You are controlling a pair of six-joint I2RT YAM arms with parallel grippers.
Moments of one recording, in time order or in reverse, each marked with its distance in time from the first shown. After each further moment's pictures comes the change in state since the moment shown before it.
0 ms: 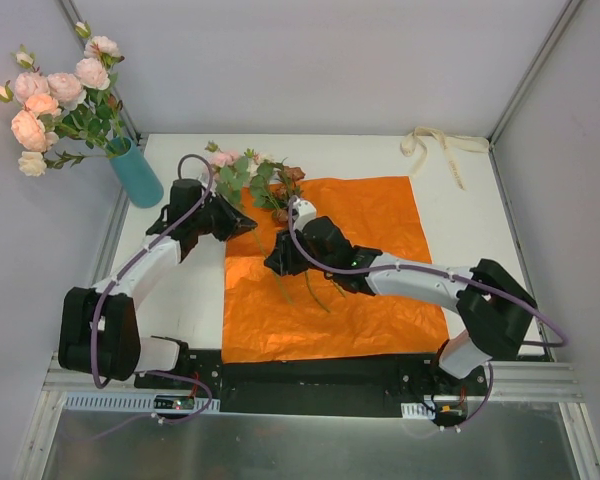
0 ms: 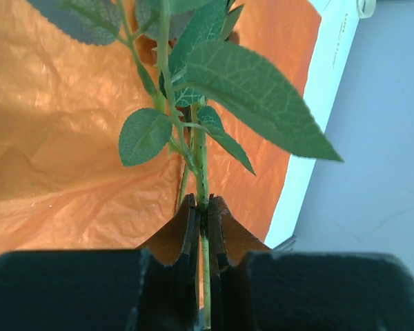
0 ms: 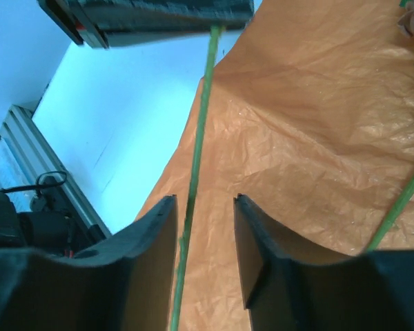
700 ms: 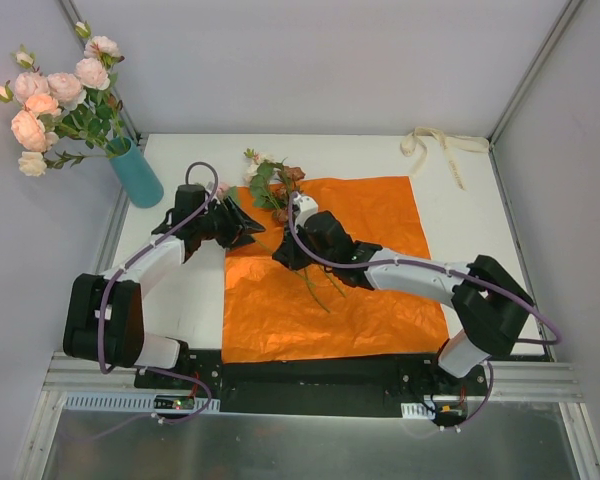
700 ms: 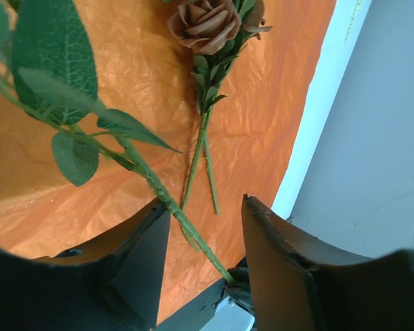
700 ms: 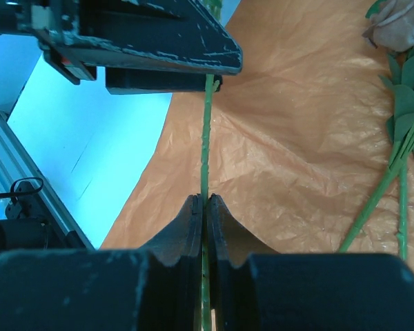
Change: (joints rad) left arm 0.013 0.049 -0.008 0.012 0.073 0.017; right arm -0.040 0.016 0.019 -0.016 -0.011 -0.050
